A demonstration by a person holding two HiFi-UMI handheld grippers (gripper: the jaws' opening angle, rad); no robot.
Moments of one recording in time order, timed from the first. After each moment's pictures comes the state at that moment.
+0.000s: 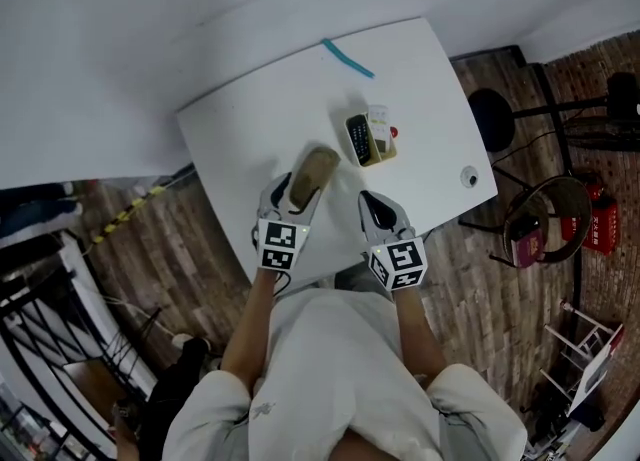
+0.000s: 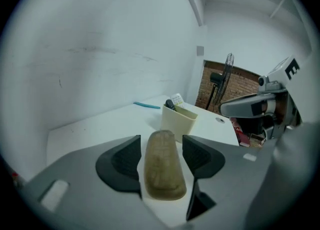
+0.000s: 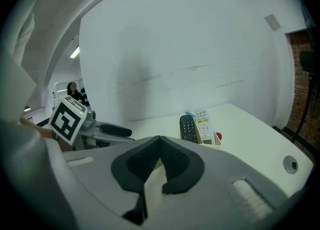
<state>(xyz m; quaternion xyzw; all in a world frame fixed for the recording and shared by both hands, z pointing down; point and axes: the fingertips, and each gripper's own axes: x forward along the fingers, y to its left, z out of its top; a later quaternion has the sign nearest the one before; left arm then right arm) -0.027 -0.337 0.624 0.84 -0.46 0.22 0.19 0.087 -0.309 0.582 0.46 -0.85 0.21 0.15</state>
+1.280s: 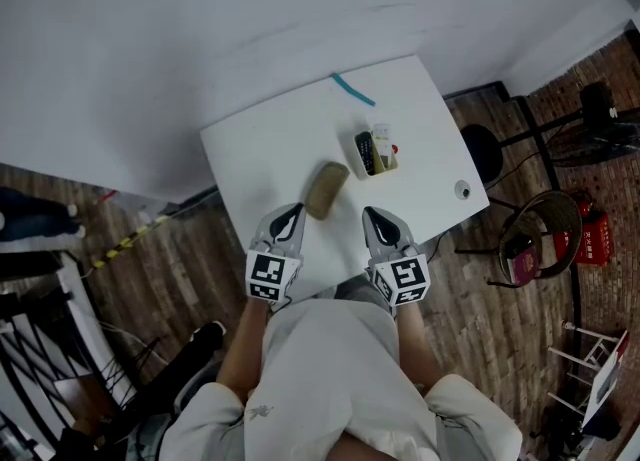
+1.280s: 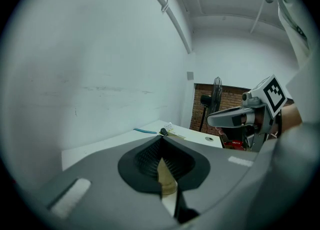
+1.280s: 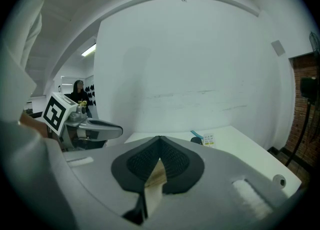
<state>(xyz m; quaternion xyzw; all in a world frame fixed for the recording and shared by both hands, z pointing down) -0.070 -0.282 0.532 0.88 -0.46 0.11 0.11 0.058 -0.272 0.516 0.47 -0.86 0.12 0.12</state>
